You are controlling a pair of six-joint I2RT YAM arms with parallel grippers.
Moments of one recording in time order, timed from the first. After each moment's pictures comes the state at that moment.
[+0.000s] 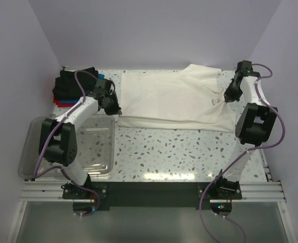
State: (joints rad) left arm -0.25 1.68 1.23 -0.54 0.13 -0.54; right arm -0.22 2.01 1.76 -0.90 0.09 0.41
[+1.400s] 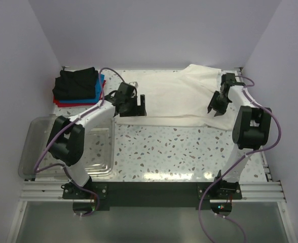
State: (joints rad) left arm -0.48 1.74 1.29 -0.43 0.05 -0.48; right arm -0.10 1.92 1.47 -0.82 -0.02 0.39
